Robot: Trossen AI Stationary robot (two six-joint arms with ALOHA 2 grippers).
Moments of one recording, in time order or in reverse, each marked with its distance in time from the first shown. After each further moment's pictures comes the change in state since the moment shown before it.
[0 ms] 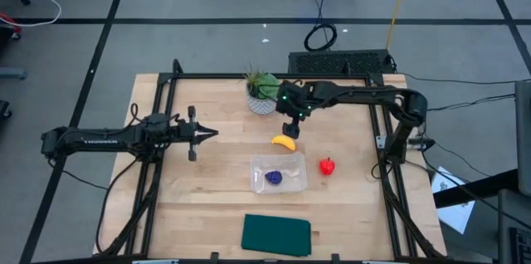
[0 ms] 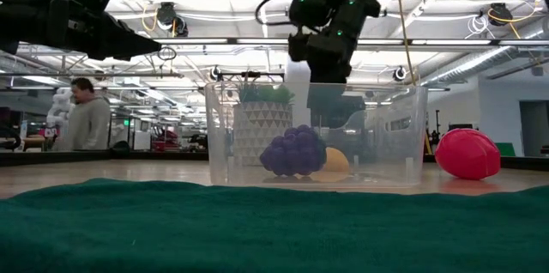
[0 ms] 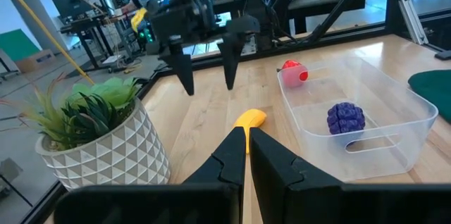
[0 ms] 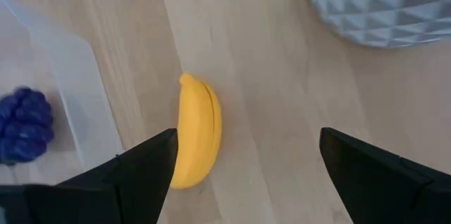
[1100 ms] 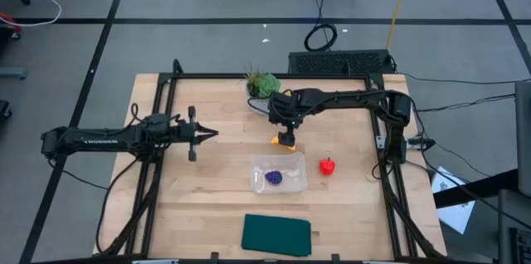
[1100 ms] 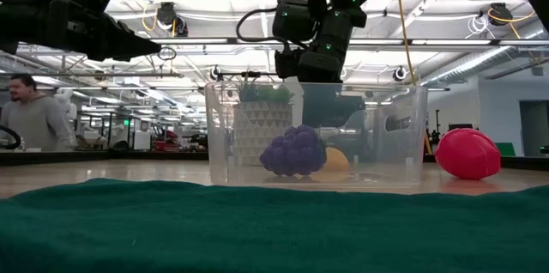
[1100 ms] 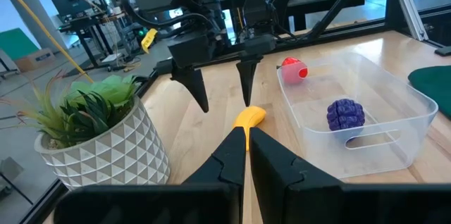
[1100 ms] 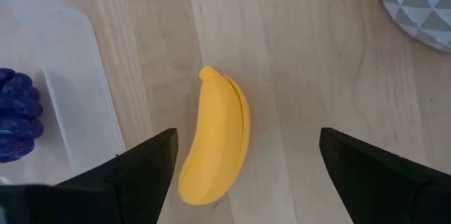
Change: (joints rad) left arm 0.000 0.000 0.000 -0.010 0.000 0.006; right arm 0.056 0.118 0.054 -0.021 0.002 -0.022
